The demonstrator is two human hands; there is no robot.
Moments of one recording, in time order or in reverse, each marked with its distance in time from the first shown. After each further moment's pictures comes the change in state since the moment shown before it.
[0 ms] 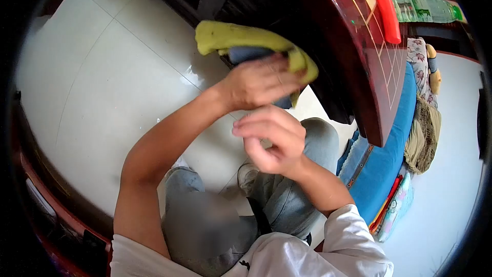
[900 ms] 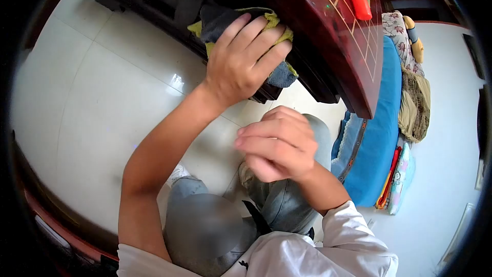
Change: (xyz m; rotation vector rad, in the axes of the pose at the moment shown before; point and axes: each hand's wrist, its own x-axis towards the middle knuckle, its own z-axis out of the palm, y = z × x) left_hand 0.054 -0.002 -0.033 0.302 0.172 -0.114; right_hand 0.011 -0.036 -0.012 -0.262 0.042 -0.200
